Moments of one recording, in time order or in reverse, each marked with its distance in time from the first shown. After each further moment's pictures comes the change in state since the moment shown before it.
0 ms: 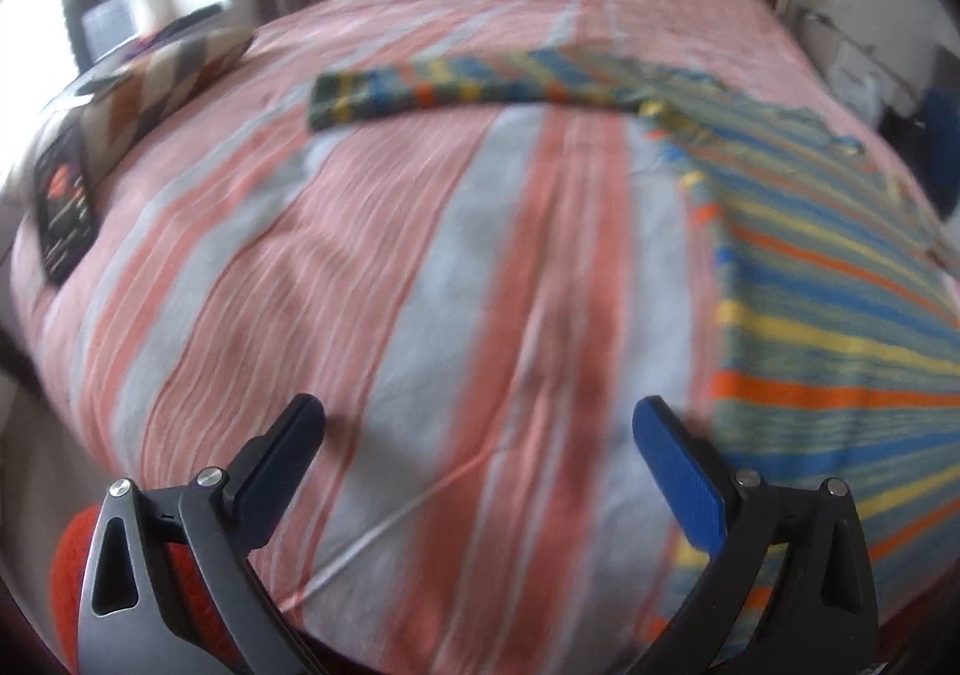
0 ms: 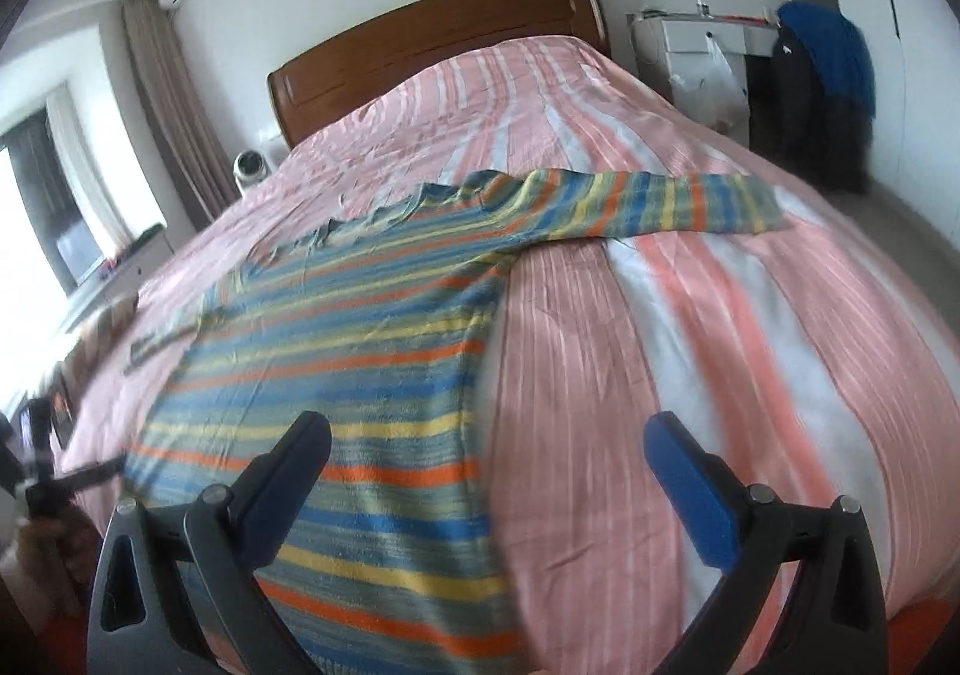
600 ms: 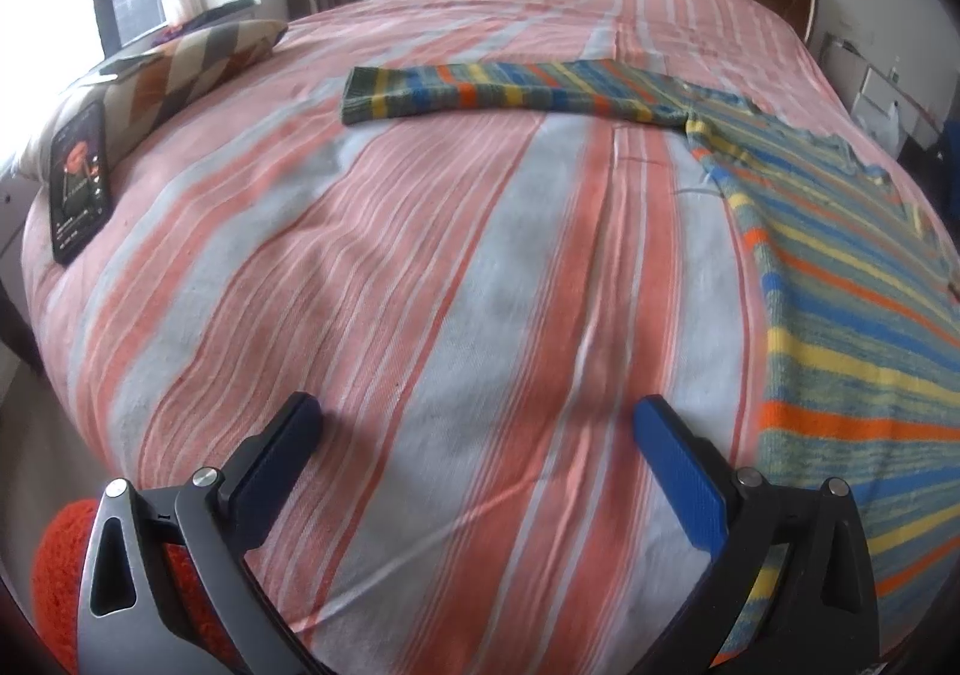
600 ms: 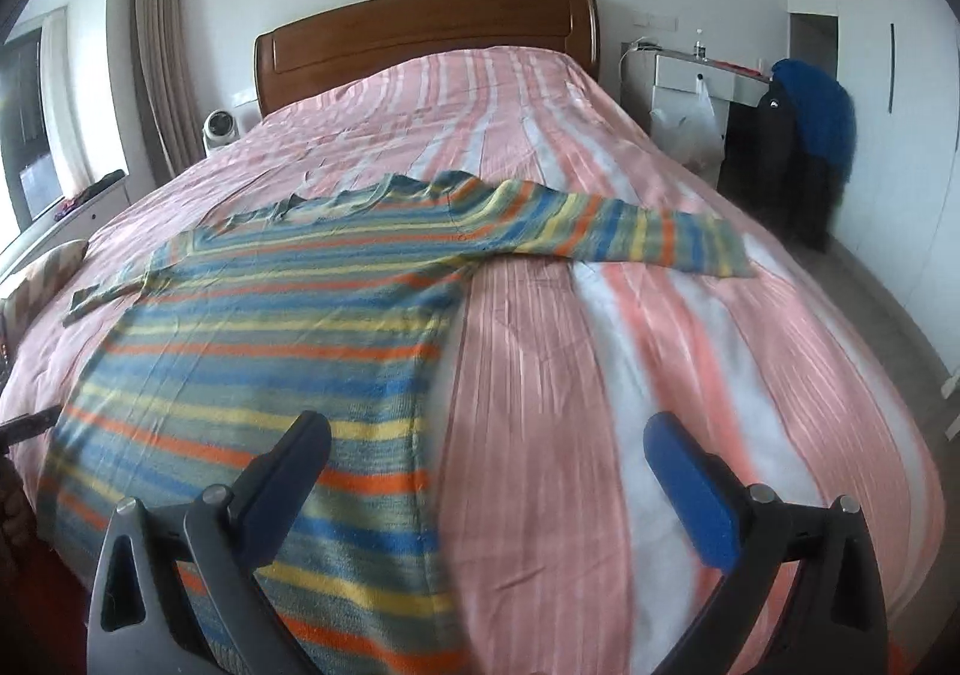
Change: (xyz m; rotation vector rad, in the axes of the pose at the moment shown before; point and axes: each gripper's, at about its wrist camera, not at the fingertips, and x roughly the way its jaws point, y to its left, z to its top) left arm 0.015 0.012 -0.005 -0.068 -0.017 0.049; right arm 0.008 0.020 -0.001 -0.153 -0.014 -0.165
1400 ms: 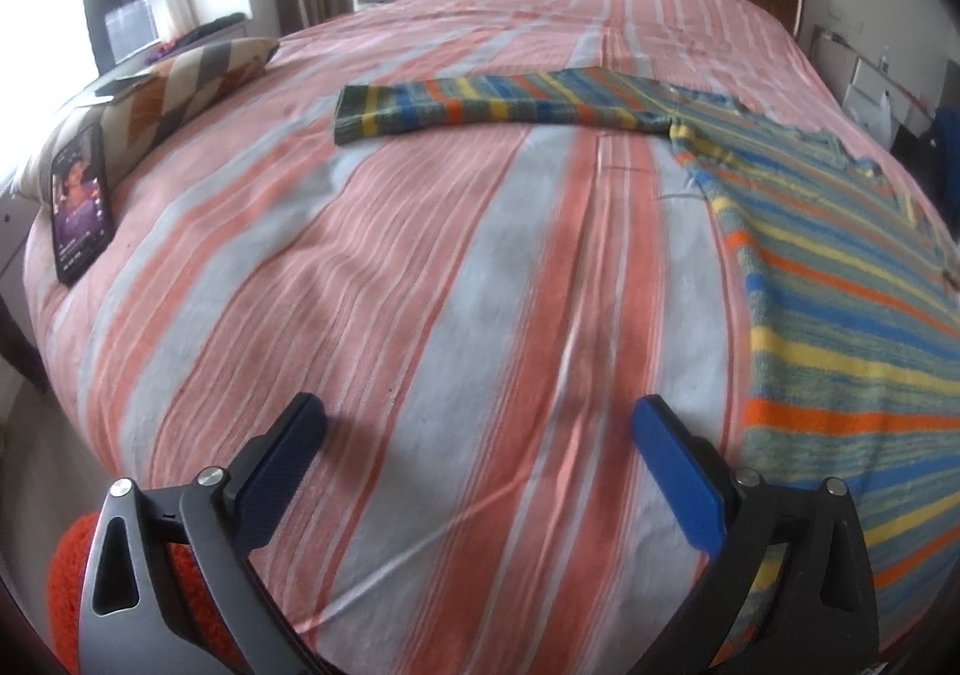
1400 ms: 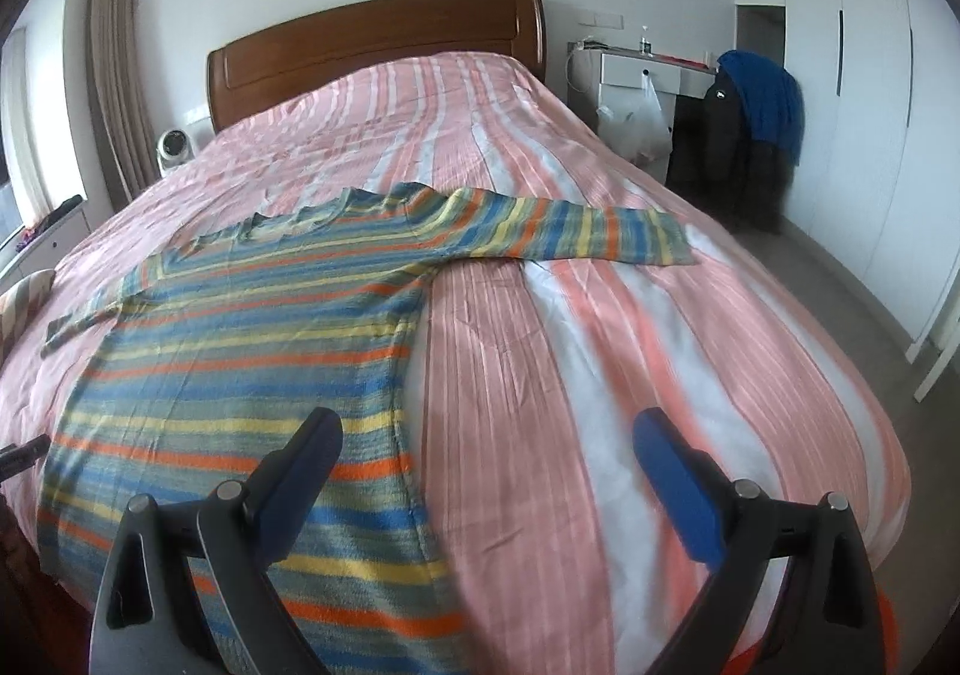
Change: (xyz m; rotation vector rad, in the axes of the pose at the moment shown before) left arm -0.008 -0.004 0.002 0.028 -0.015 0.001; right arm -0.019 0.000 0.005 0.071 0.011 -0.120
